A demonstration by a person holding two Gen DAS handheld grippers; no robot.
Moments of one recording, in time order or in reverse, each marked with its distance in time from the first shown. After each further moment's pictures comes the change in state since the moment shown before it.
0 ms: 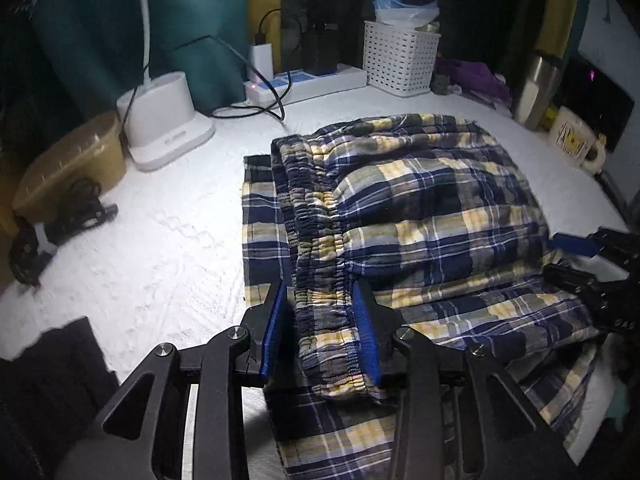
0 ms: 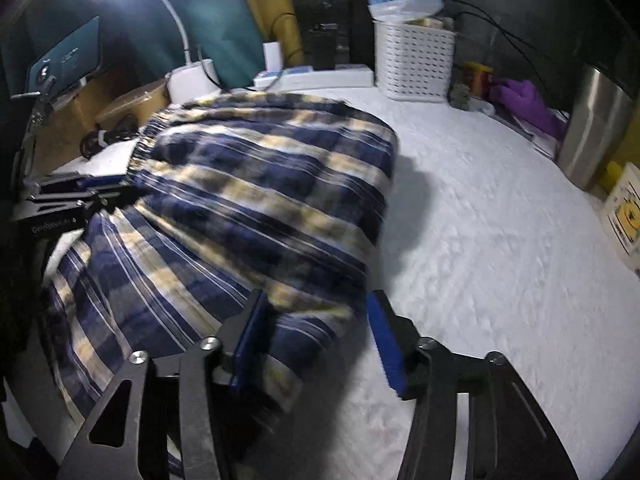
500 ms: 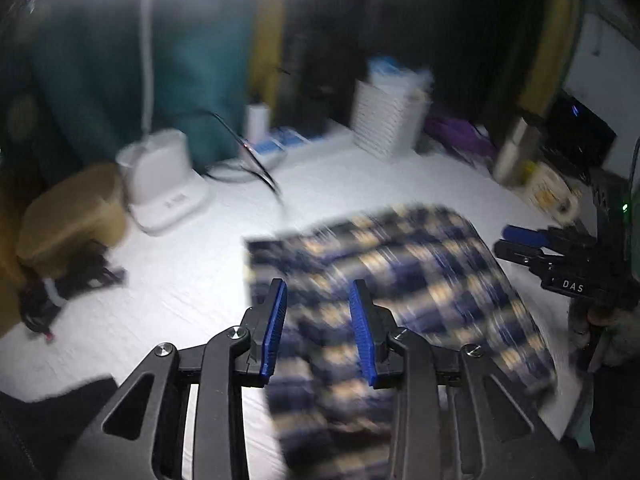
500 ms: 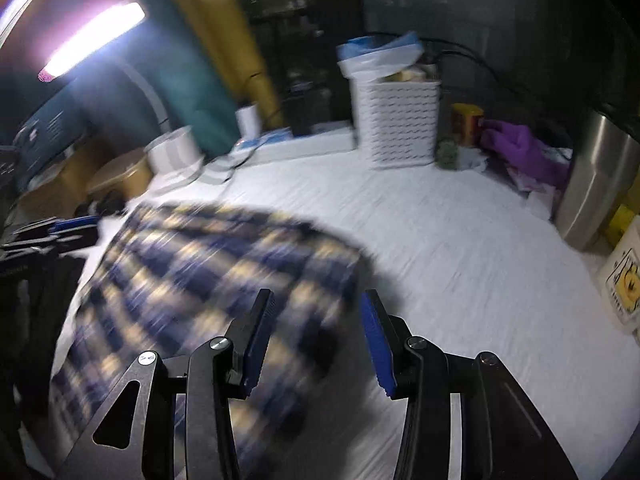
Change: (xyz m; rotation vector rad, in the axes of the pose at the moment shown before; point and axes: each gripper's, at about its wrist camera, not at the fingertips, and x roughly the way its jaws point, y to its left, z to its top) left arm -0.032 0.012 0.038 -0.042 -0.071 -0.119; right arm -0.006 -0.023 0.073 0.024 -0.086 0.080
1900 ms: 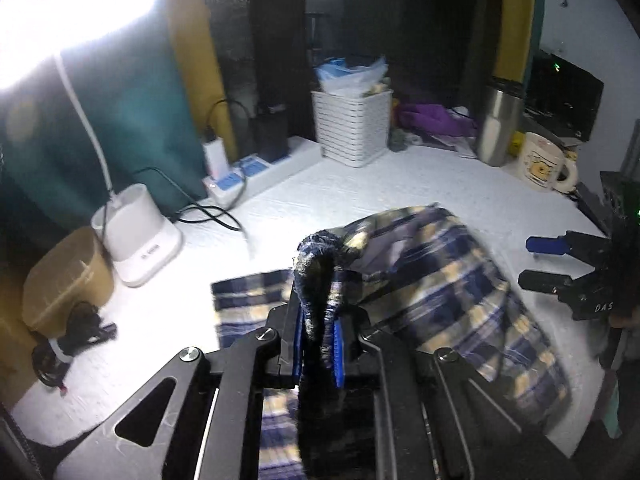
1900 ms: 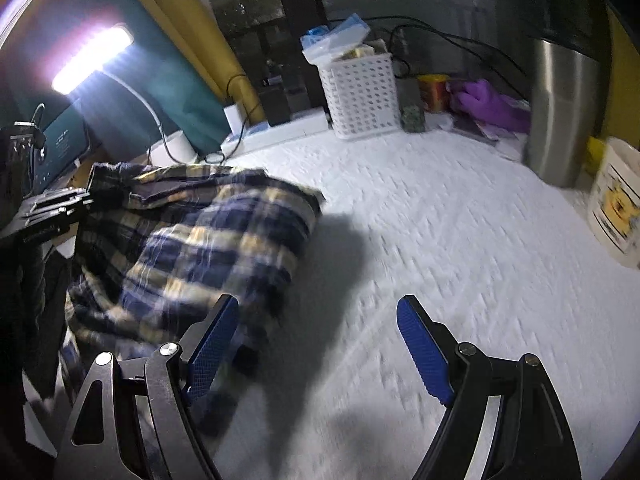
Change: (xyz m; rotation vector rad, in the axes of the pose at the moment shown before) left arm 0.017 -0.037 0.031 0.161 -0.053 0.060; right arm -0.007 -0.059 -0.037 0.113 -0.057 0.055
